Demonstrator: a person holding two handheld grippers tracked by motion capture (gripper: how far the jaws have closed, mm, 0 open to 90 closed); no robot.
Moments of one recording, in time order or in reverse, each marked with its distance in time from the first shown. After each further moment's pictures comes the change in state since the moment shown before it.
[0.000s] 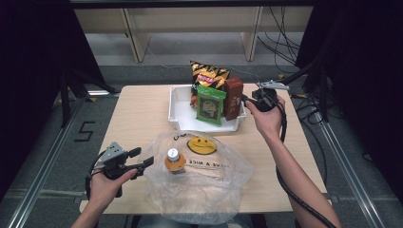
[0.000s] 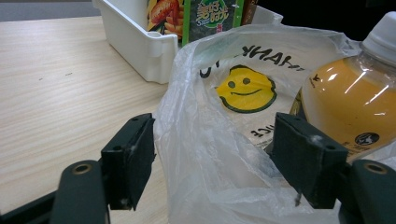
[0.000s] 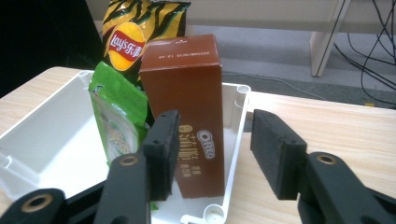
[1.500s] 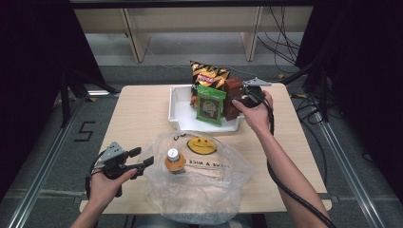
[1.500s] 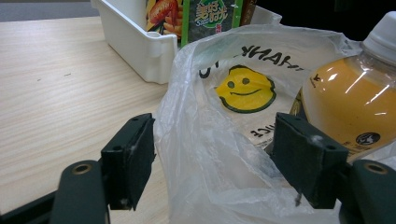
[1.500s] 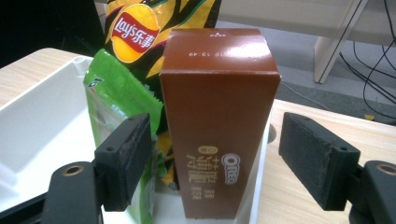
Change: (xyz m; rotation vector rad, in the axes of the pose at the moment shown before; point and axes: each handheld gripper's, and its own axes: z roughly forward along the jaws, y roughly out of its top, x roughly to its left) left arm 0.002 0.000 0.001 -0.001 -0.004 -0.004; right arm 0.017 0.003 0.043 0.027 -0.001 -0.108
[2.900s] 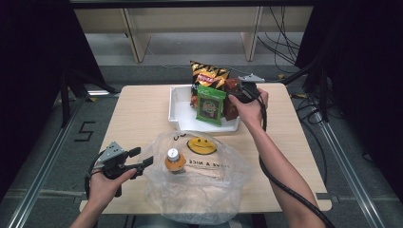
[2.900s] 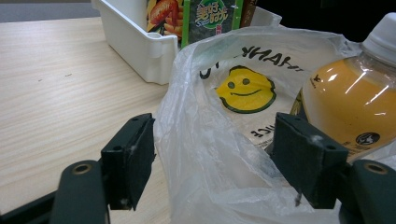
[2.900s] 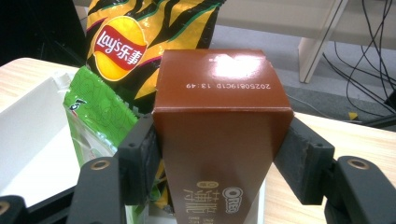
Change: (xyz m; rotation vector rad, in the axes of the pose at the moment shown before) left arm 0.001 0.000 -0.001 -0.008 -0.004 -0.009; right arm 0.010 0.010 0.016 -0.007 -0.062 0.042
